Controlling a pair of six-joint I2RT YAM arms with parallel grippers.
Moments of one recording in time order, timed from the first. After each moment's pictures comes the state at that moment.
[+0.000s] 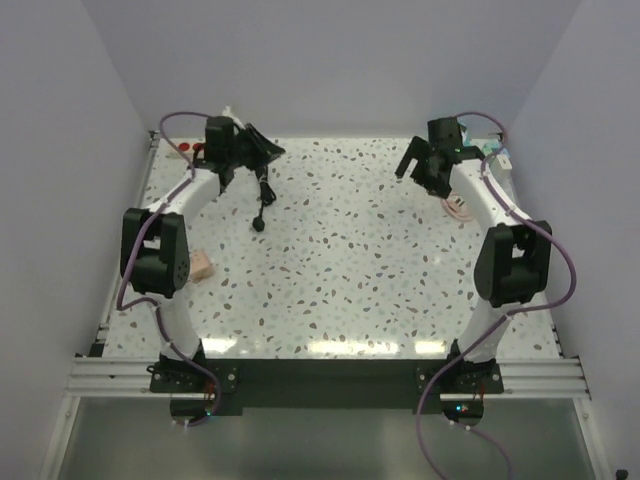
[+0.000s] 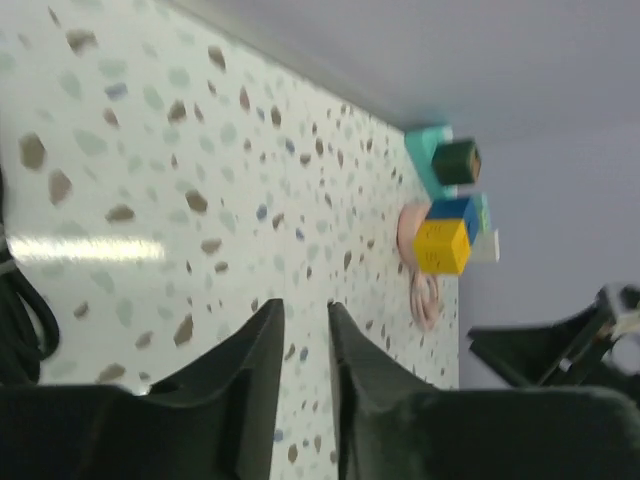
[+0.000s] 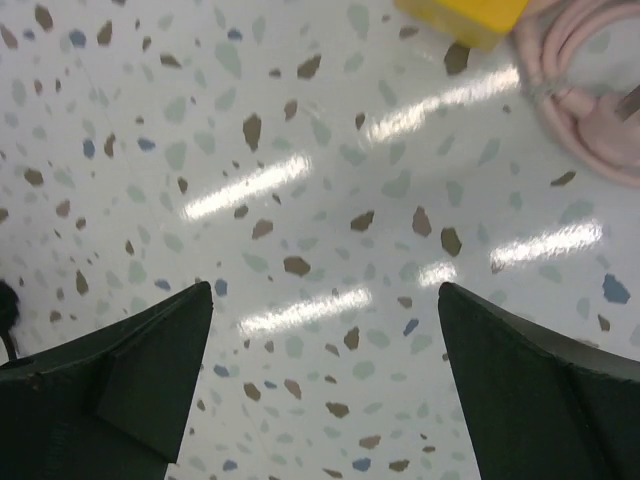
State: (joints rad) left arm -0.11 1.93 1.52 0.03 0.34 -0.90; right arm 0.16 1.81 1.54 -0.67 0.08 0.59
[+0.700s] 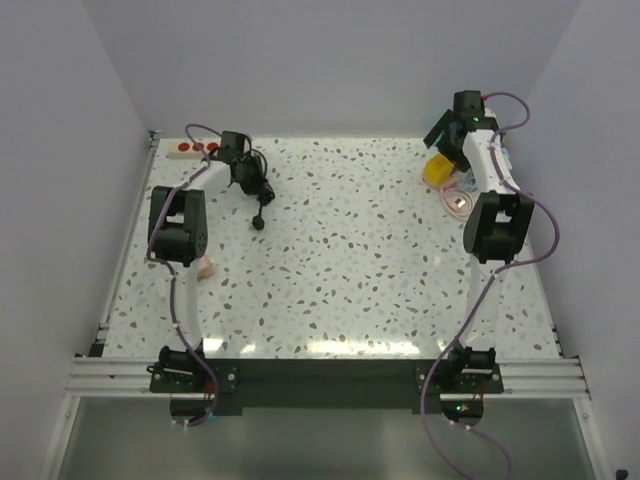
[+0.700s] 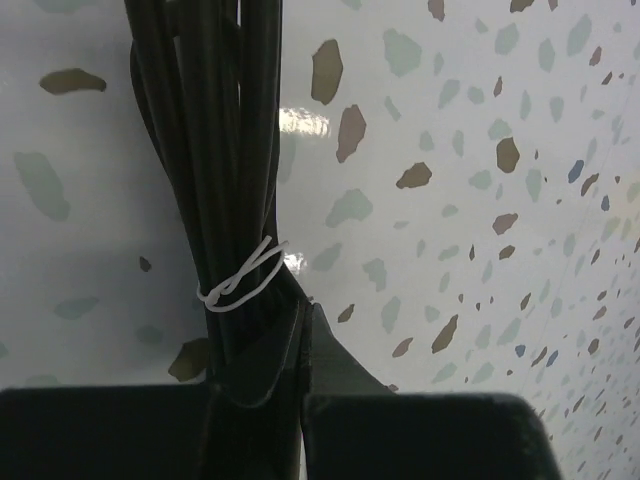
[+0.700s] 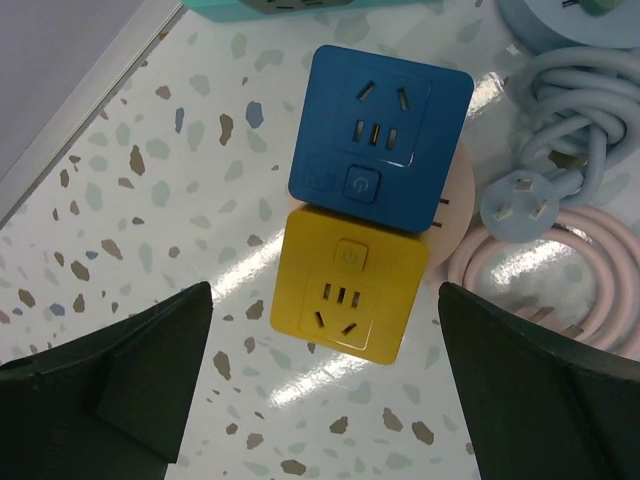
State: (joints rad) left arm -0.13 2.27 1.72 -0.37 0.27 -0.55; right arm -0.03 2.29 2.19 -0.81 0.19 0.65
